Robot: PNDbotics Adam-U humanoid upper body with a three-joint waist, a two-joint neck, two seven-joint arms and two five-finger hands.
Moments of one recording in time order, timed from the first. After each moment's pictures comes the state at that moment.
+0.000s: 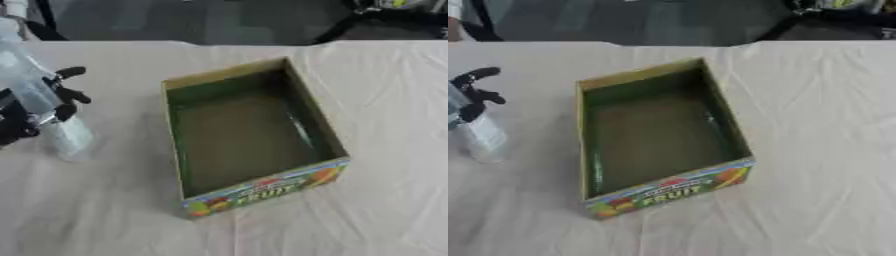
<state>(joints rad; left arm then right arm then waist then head) -0.72 0.71 0.05 -1.16 0.34 -0.26 -0.65 0.39 -0.13 -0.07 -1.99 0.18 -0.72 -0.29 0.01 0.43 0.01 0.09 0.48</state>
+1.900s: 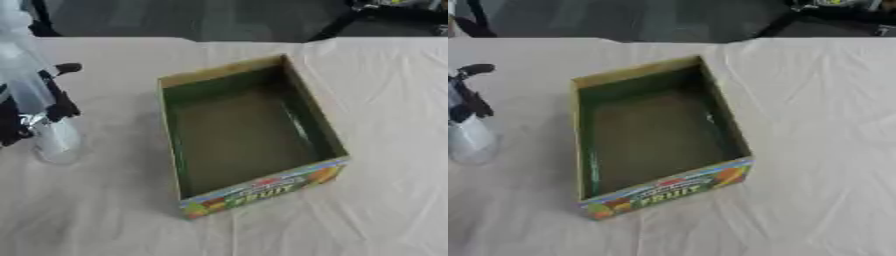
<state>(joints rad) -0.72 0.70 0.05 -1.16 0.48 -0.32 -0.62 0.37 -0.13 -0.07 -1.99 0.16 -0.69 -0.27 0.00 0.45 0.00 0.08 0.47</state>
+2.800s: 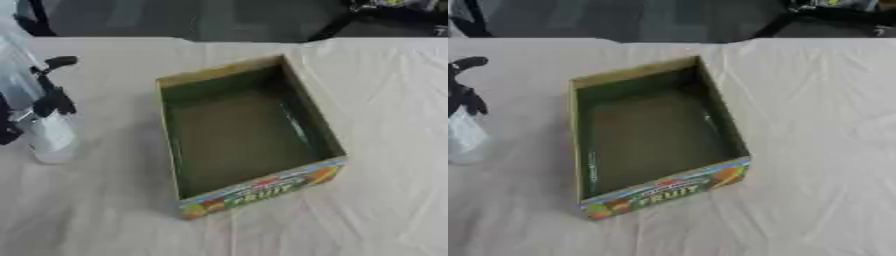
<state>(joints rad) -0.70 0.71 0.05 -1.23 0.61 -0.30 -0.64 0.38 -0.12 -0.08 -1.99 0.13 -0.70 -0.26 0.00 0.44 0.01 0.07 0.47</state>
